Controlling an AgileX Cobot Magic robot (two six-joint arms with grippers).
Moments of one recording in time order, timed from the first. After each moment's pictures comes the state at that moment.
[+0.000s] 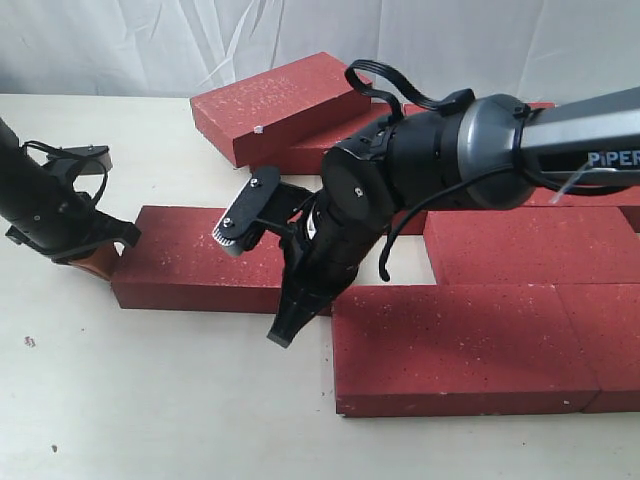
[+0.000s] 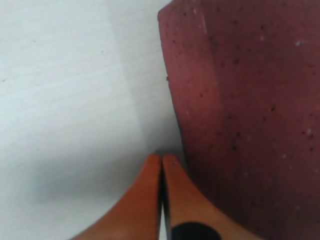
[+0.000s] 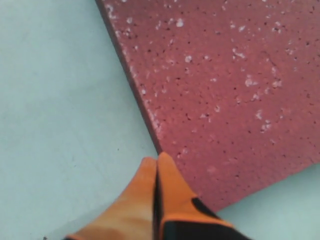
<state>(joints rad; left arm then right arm) 0.00 1.97 -1.08 -0.53 0.76 0.63 0.80 1.91 -1.20 0.02 0.58 -0.38</state>
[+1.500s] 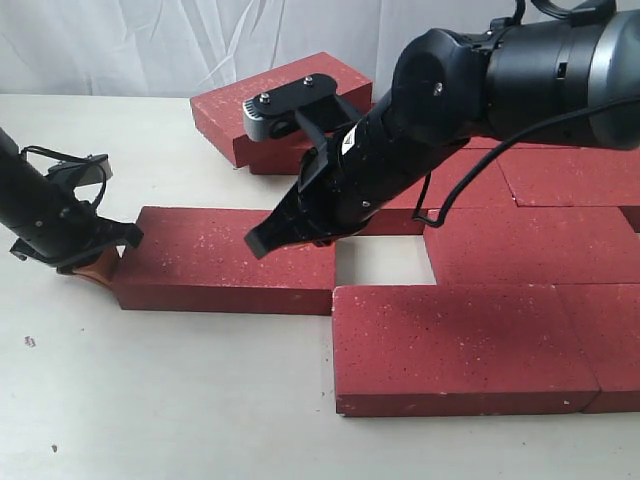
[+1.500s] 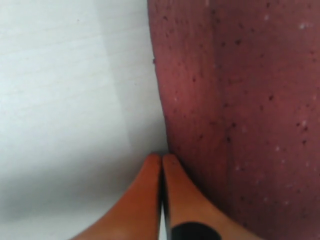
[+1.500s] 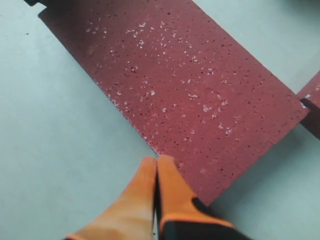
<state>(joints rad) 0.01 1.99 -1.07 -0.60 0.83 0.63 0.70 1.74 -1.20 0.35 0.60 -0.31</state>
